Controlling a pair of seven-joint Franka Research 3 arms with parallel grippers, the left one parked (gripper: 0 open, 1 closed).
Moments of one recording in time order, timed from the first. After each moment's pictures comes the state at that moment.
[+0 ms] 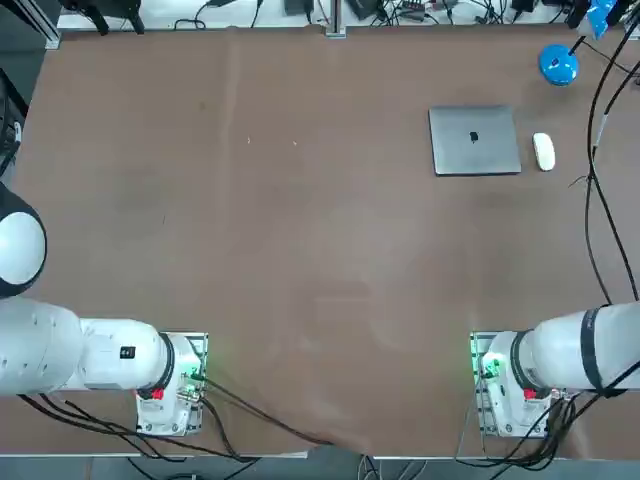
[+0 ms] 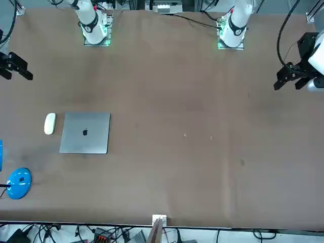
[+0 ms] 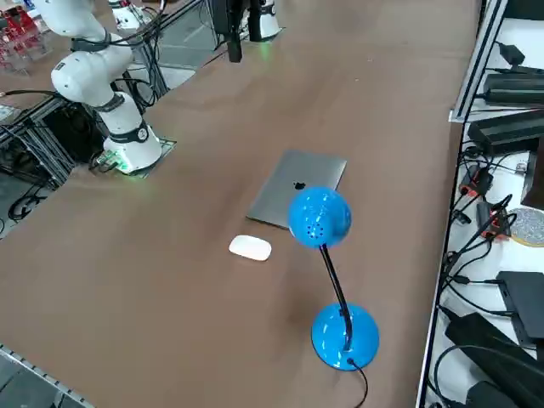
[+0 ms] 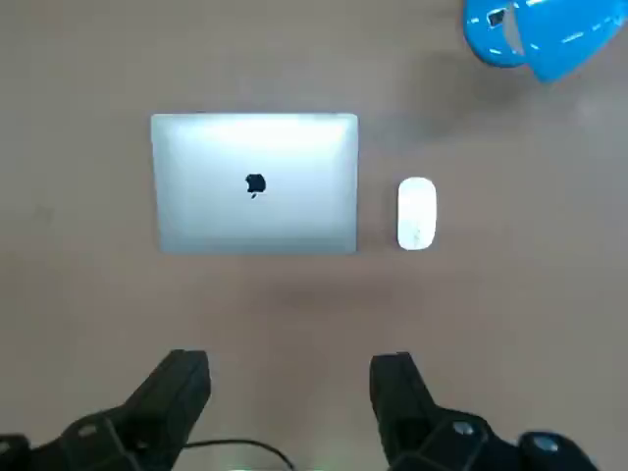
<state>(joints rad) 0.02 0.01 -0.11 -1.55 -0.03 1.51 -0.08</state>
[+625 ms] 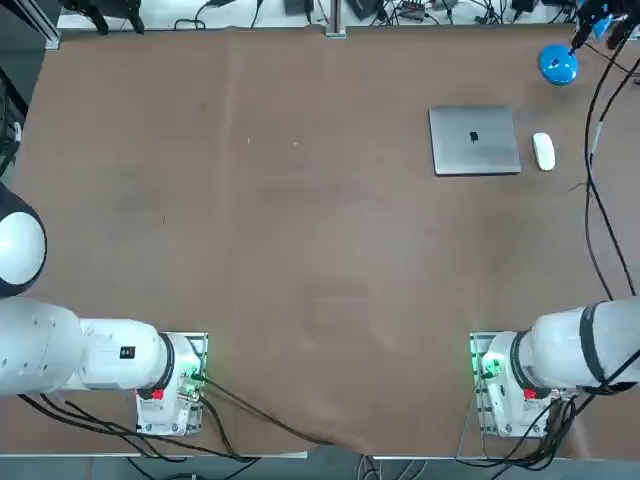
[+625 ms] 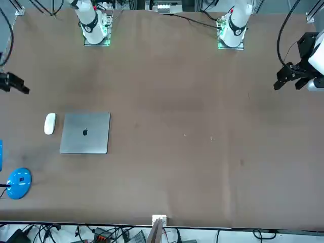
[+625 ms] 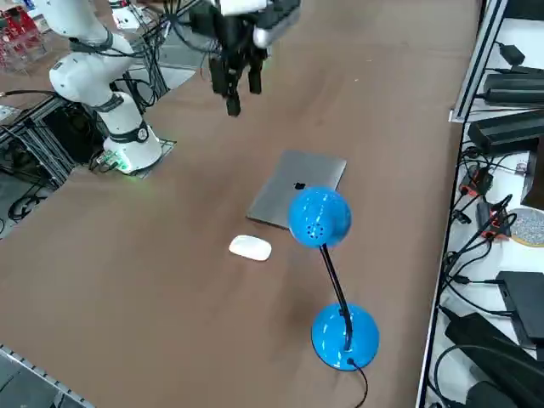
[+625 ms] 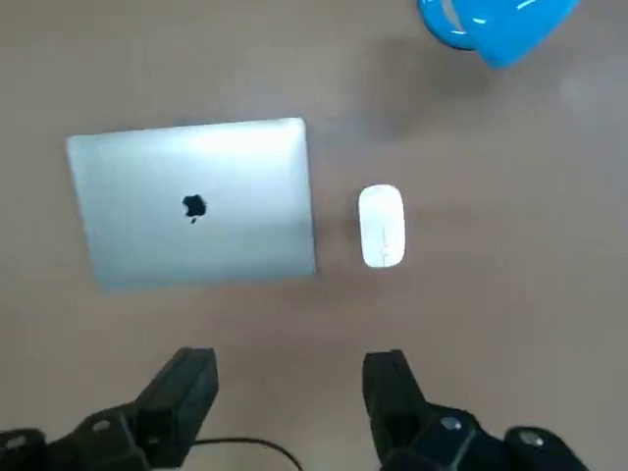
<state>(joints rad) -0.09 0.07 -0.12 -1.70 -0.03 1.72 -0.12</state>
